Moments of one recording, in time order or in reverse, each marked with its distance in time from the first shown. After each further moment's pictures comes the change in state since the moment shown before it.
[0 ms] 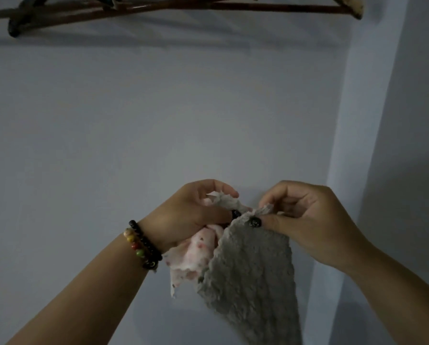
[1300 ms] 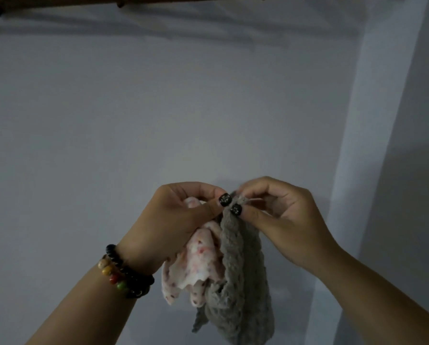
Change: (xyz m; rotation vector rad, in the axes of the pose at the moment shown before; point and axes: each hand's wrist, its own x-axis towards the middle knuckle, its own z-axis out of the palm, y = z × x) left_hand -0.037 0.006 -0.013 -0.084 0.199 0.050; right_hand 0.015 0.010 0.049 0.054 0.086 -0.028
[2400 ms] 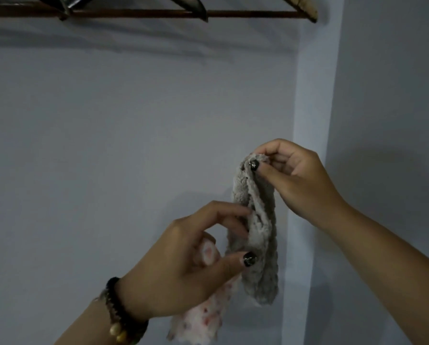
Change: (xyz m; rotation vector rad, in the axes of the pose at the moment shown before) left_hand -0.007 -0.013 0.035 0.392 -0.363 0.556; right_hand 0.018 -0.028 -0.067 -0.247 0.194 -0.027
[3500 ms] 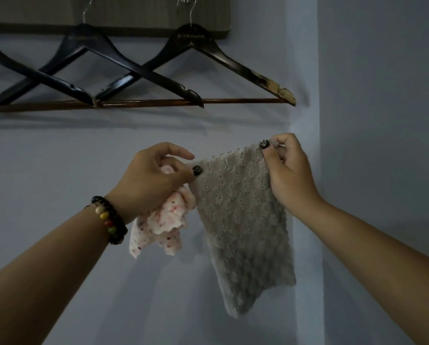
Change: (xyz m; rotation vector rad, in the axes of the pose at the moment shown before) left_hand 0.126 0.028 -0.086 0.137 0.480 -0.229; right_hand 0.098 -0.011 -0.040 -0.136 0.254 -0.184
